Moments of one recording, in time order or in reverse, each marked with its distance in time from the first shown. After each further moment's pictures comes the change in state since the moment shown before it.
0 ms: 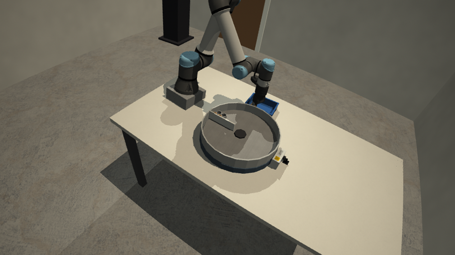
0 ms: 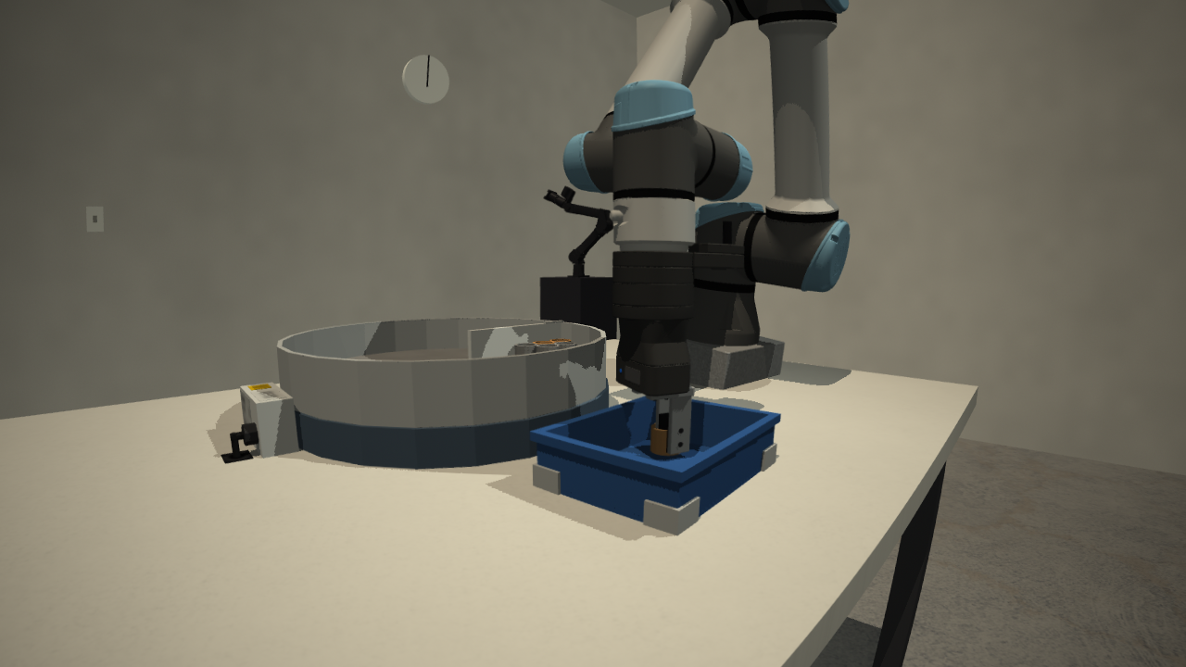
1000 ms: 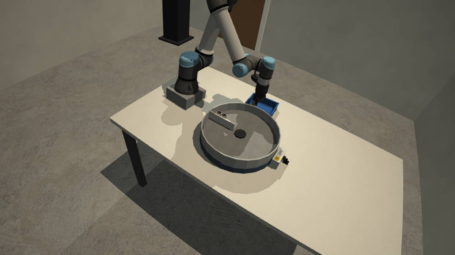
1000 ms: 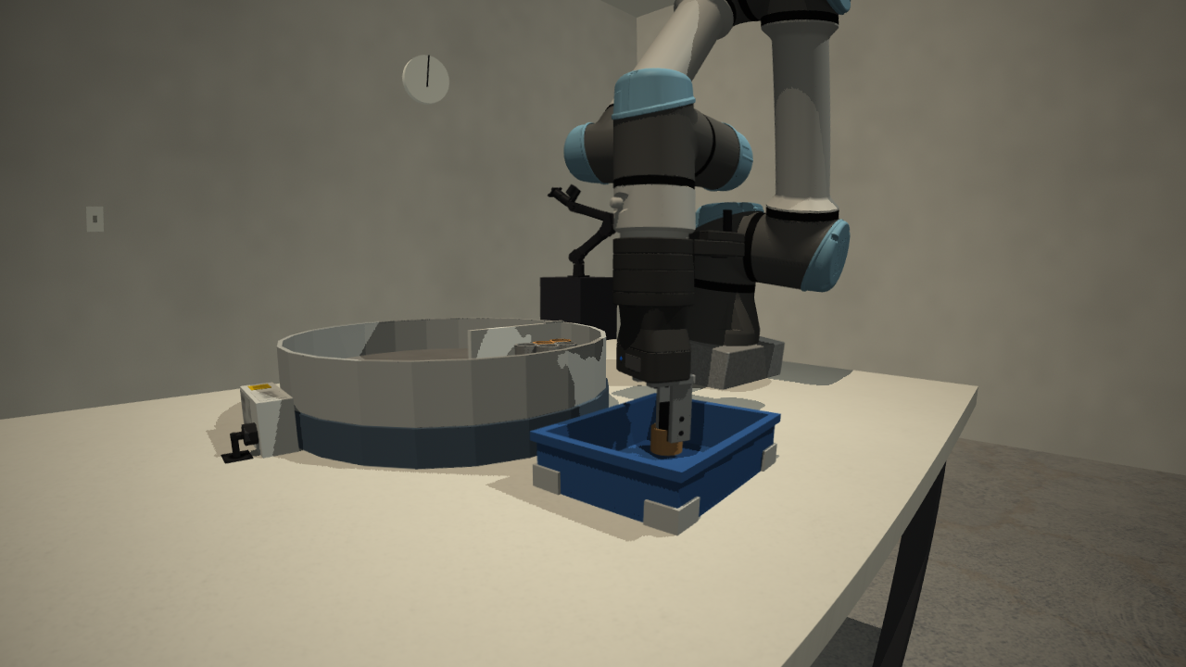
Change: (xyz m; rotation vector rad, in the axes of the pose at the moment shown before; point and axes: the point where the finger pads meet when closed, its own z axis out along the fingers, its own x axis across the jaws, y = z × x) arm 0.000 0.000 -0.012 0.000 0.000 0.000
